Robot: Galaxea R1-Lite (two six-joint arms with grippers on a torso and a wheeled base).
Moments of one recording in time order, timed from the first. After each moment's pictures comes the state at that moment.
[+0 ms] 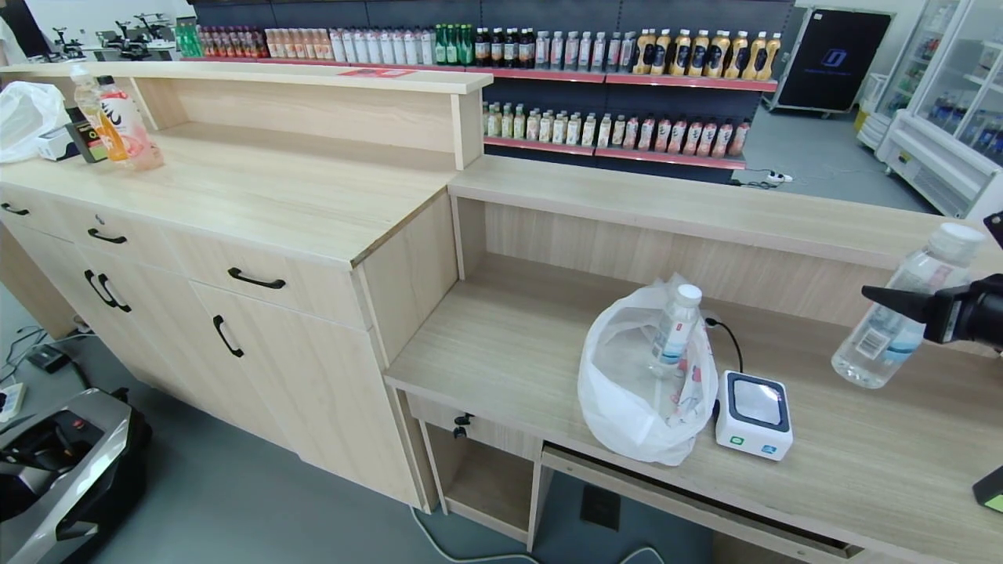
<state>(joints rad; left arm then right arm) 0.00 0.00 0.00 0.00 0.01 0.00 -0.41 1.63 -0.79 -0.61 0.59 -0.18</state>
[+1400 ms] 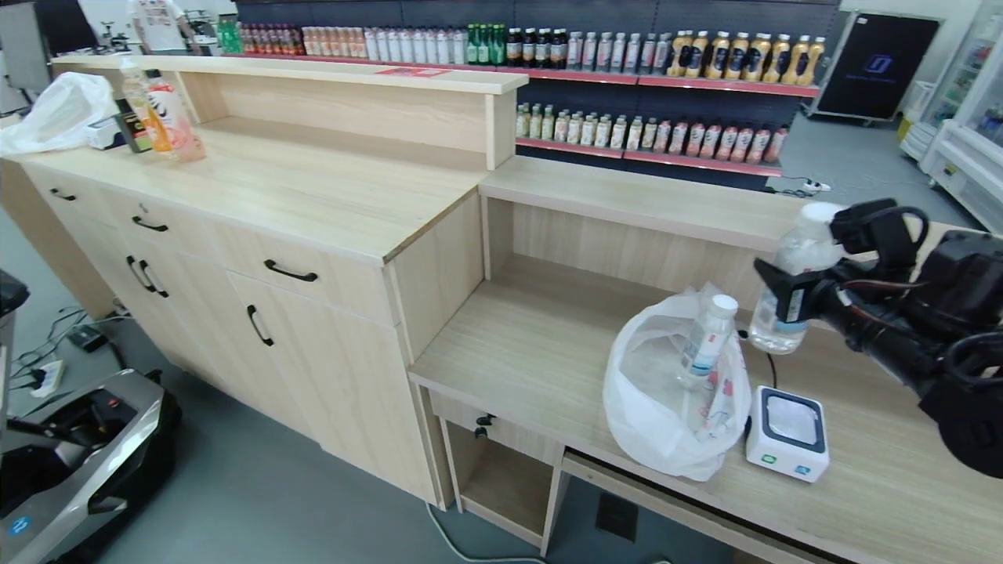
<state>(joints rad) 0.00 0.00 0.00 0.00 0.01 0.00 0.08 1.77 -0.64 -1.21 -0.03 -0.25</state>
